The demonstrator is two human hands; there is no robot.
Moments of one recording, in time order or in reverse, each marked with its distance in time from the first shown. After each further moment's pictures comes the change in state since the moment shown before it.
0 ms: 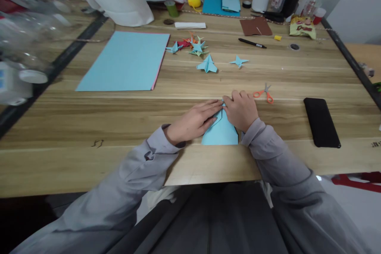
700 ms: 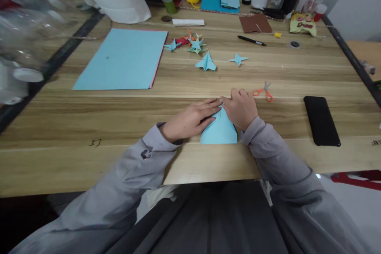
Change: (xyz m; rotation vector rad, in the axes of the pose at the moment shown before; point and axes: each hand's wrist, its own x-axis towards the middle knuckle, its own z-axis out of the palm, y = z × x) left_hand -0.002 -0.006 -0.005 0.011 -0.028 0.063; right_hand 0.001 0.001 -0.001 0.028 -0.029 0.010
